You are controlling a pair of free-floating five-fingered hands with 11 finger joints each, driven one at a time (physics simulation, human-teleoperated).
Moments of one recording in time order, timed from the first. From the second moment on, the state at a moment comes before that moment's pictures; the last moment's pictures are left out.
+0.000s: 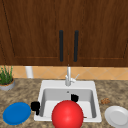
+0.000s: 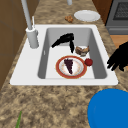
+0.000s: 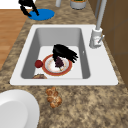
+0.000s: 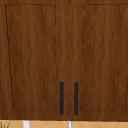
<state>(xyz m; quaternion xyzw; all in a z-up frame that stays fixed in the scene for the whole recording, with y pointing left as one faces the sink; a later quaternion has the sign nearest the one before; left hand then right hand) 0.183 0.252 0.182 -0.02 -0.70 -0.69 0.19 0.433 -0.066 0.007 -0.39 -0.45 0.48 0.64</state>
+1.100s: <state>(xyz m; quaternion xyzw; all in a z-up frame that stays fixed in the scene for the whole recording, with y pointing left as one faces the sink) 0.183 0.252 0.182 -0.02 -0.70 -0.69 0.19 0.399 -0.153 0.114 -0.38 -0.42 0.51 0.65</state>
